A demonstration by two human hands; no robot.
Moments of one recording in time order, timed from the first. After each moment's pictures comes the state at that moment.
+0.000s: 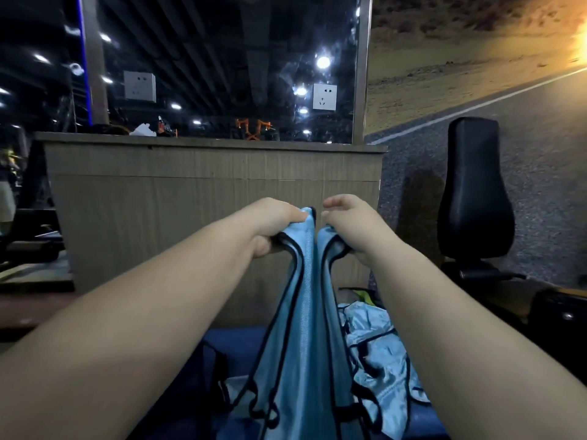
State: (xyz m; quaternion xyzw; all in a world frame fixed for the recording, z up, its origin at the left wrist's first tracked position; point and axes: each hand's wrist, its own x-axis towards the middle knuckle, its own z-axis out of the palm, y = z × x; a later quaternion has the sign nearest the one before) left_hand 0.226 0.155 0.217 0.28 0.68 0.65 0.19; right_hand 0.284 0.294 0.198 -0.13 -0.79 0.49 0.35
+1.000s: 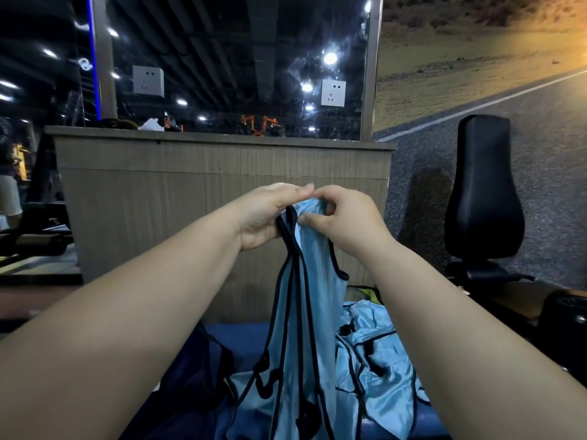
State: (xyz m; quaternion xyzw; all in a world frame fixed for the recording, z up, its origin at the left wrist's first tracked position) left_hand 0.218 0.122 0.221 0.47 0.62 0.61 0.19; right_hand 0.300 0.260 0.205 -0.07 -0.89 0.22 0.39
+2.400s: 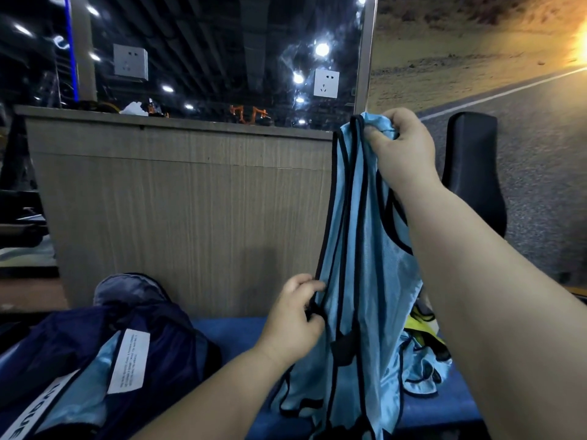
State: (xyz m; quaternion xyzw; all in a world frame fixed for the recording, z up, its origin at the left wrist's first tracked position) left_hand 0.225 0.178 0.038 0.48 0.72 0.49 -0.08; right_hand 0.318 0.306 0.265 -0.08 -0.75 0.31 0.58
